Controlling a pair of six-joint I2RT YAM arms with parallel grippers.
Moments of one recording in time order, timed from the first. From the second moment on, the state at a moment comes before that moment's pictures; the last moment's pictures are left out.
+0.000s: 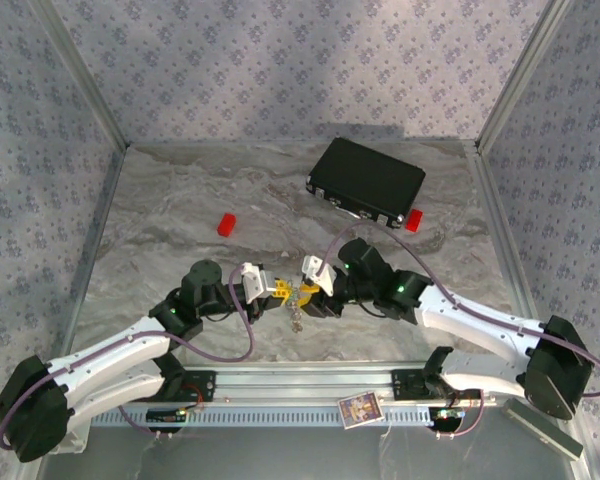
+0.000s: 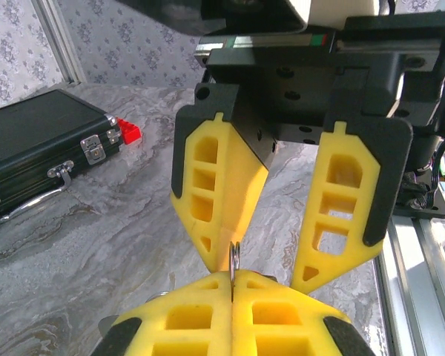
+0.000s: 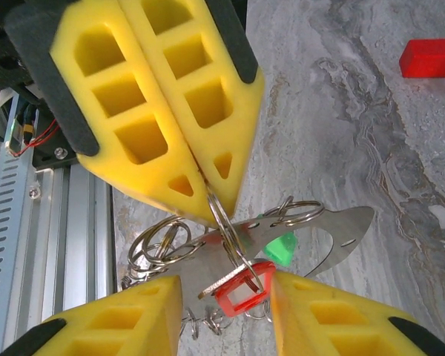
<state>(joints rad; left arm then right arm) -0.80 0.87 0.36 0.27 0.53 0.17 0.90 1.12 0.72 -0.23 -0.41 -0.20</state>
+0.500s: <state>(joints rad) -0.80 0.86 0.35 0.27 0.52 0.16 0.91 1.13 0.72 -0.23 -0.37 -0.21</state>
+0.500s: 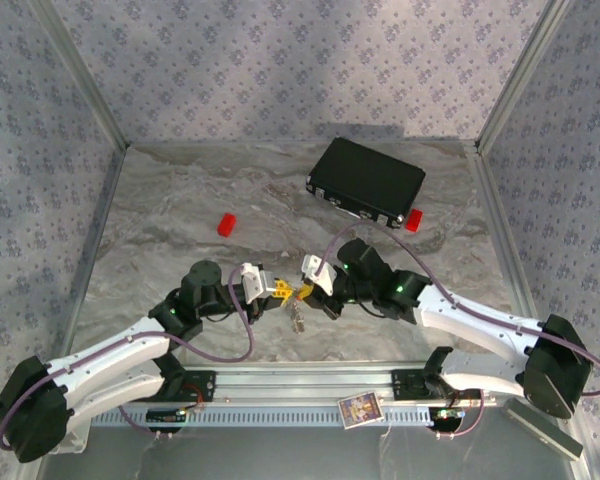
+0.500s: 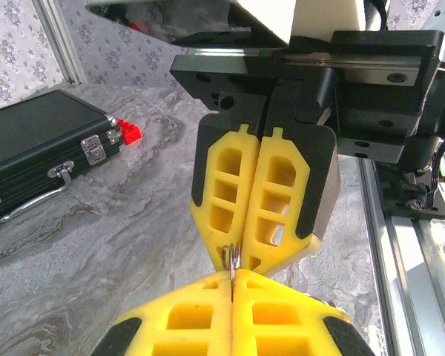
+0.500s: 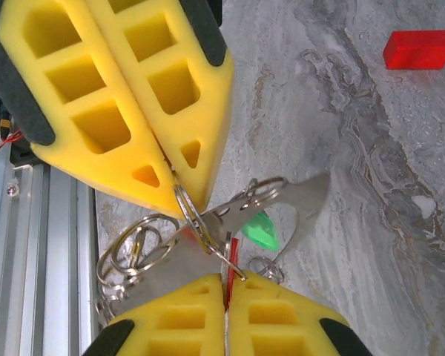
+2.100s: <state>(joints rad) -0.80 0.86 0.36 0.24 0.50 0.19 0.89 1.11 0.74 -0.20 -0.43 -0.27</state>
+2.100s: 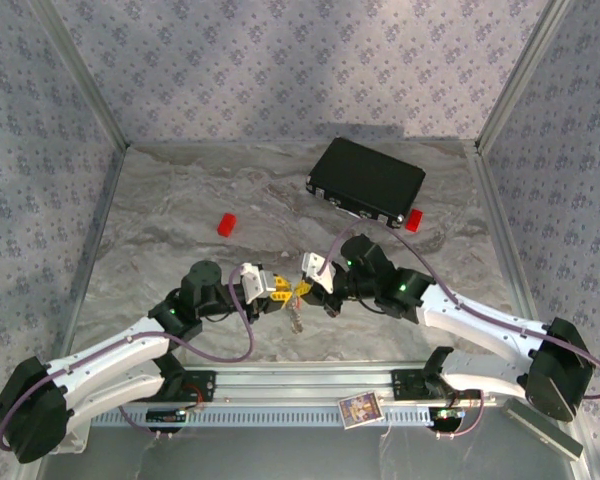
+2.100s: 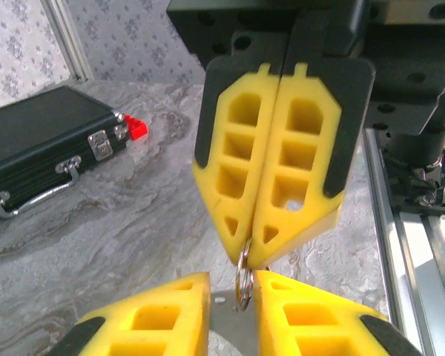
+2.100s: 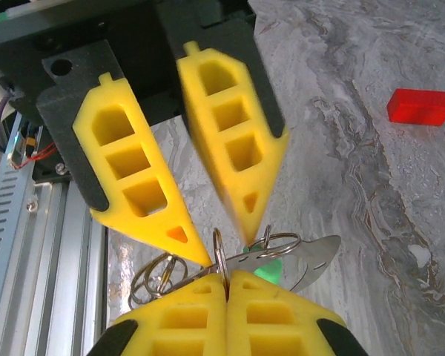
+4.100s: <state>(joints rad) -0.80 0.86 0.36 0.23 0.52 0.17 0.86 1.13 0.75 -0.21 -0.50 -0.27</state>
